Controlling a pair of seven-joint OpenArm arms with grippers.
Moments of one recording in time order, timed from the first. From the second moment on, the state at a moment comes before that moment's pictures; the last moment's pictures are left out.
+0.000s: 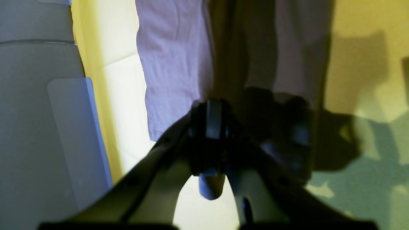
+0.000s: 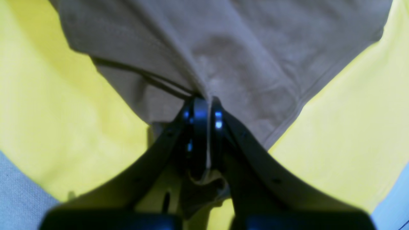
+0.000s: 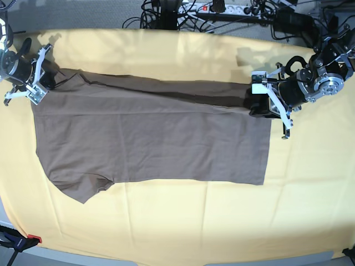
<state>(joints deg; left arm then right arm) -7.6 -67.7 44.4 117.0 11.8 -21.3 12.9 -28.0 44.6 15.0 106.2 21.1 39.9 -37.5</state>
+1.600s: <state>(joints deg) -13.8 -76.2 44.4 116.1 2.1 -38.9 10.5 -24.7 48.4 13.1 114.4 31.7 41.9 -54.6</state>
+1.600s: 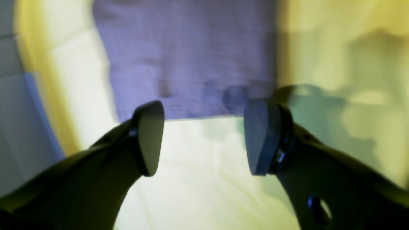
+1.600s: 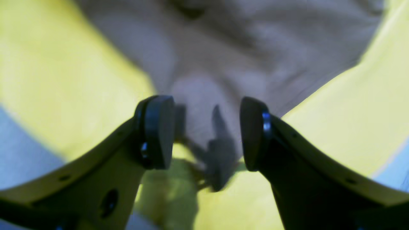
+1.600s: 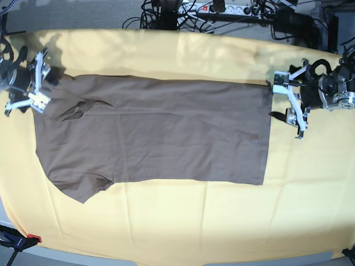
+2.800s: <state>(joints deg) -6.0 -74.3 44.5 116.0 8.6 -35.8 6.9 -34.4 48.3 13.1 102.4 4.9 34.8 -31.4</state>
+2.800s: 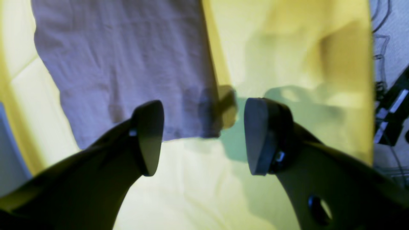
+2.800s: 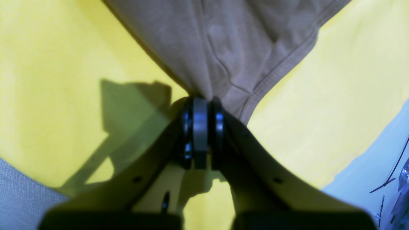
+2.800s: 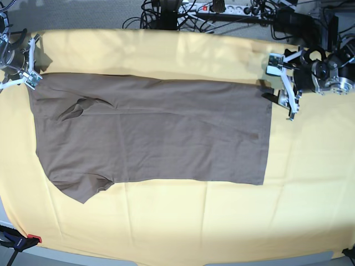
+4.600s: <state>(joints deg) -10.0 -78.5 44.4 112.4 12.2 -44.1 -10.3 -34.7 54.0 13.1 107.7 27.5 42.0 -54.2</state>
